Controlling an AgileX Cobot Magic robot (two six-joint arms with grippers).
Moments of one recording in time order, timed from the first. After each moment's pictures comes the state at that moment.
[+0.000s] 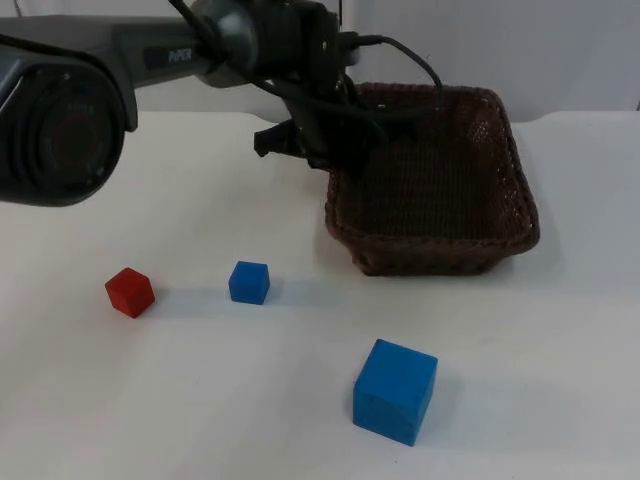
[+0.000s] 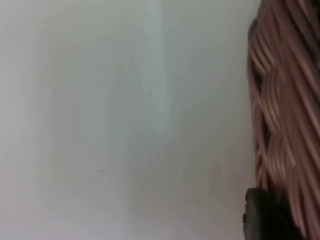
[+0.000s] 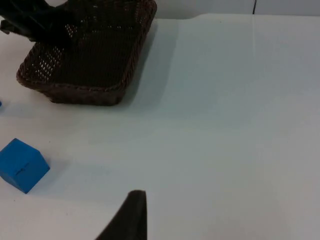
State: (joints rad) right arm 0.11 0.00 -0.52 0.03 1.08 -0.02; left arm -0.47 2.68 -2.31 0.02 0.71 -0.45
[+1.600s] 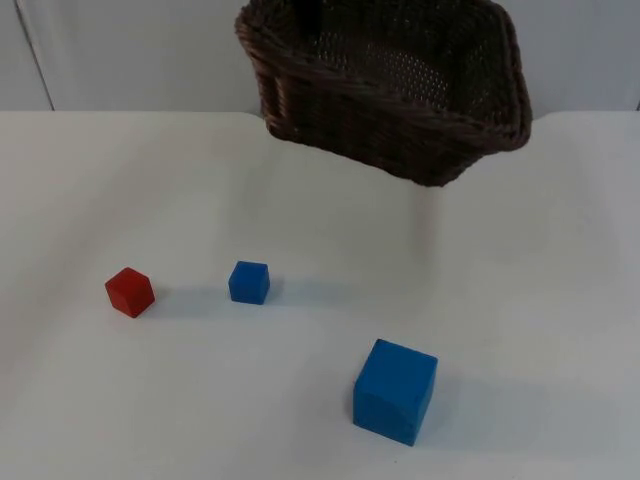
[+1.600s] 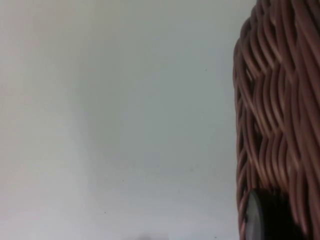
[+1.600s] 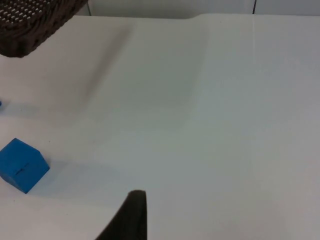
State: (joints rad) right arm 0.11 0.00 -0.52 0.03 1.08 -0.02; left arm -0.47 2.25 -2.30 0.00 1.24 -0.34
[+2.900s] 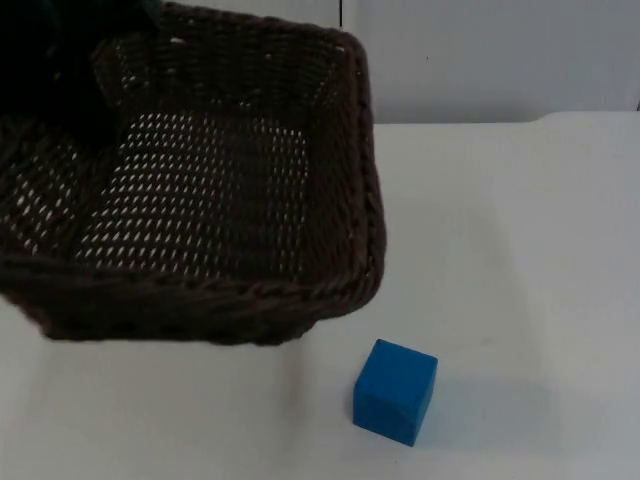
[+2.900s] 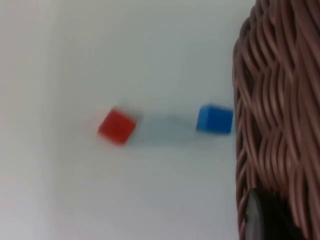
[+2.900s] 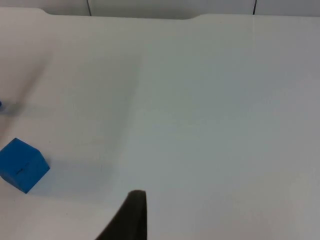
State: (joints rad) right arm 0.11 0.00 -0.52 0.03 1.08 -0.02; left arm -0.26 1.38 -0.95 -0.22 0.67 -0.24
